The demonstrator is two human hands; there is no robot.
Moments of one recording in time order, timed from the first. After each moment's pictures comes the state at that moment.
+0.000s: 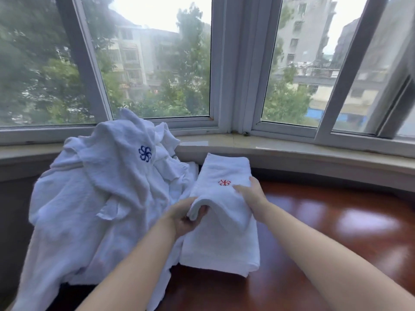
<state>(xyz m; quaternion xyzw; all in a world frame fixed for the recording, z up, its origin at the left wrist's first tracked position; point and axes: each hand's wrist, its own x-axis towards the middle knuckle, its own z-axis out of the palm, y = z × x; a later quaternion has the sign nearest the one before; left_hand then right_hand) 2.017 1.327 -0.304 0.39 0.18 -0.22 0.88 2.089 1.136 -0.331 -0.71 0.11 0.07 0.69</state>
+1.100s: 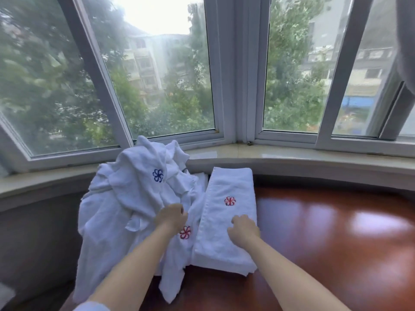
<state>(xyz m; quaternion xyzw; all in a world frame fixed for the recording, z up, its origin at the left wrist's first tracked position) 1.995 1.356 -0.261 0.98 0.15 -0.01 0.11 1.999 1.148 -0.295 -0.97 -0.03 0.13 0.19</state>
